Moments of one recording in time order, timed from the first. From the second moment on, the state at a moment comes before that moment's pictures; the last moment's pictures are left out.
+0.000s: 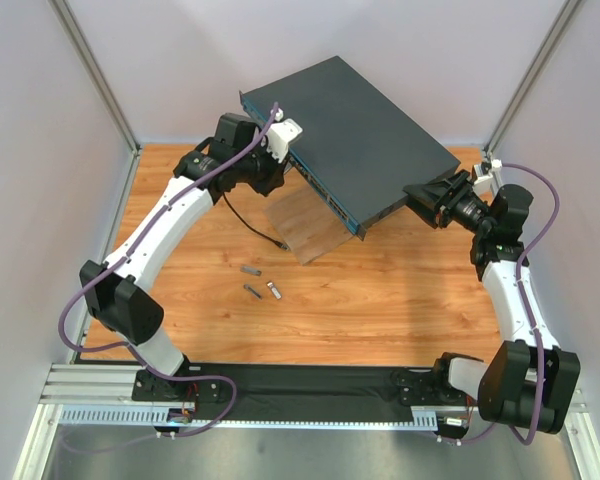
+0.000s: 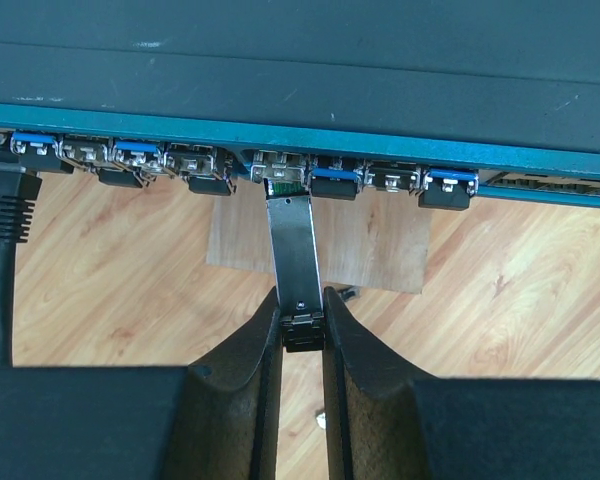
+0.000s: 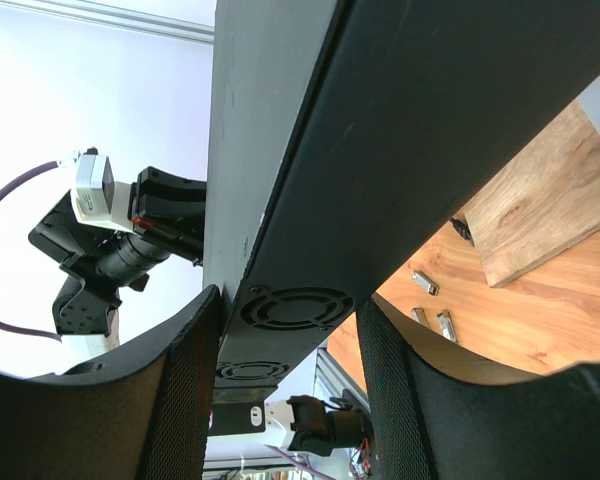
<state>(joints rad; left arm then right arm) -0.49 1.65 1.74 -0.72 0.25 0.28 -0.18 1.16 0.81 0.22 -0.93 1.22</state>
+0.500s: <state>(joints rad) -0.49 1.65 1.76 -0.74 0.25 0.38 -0.19 1.19 0.85 0.18 -0.97 1.19</state>
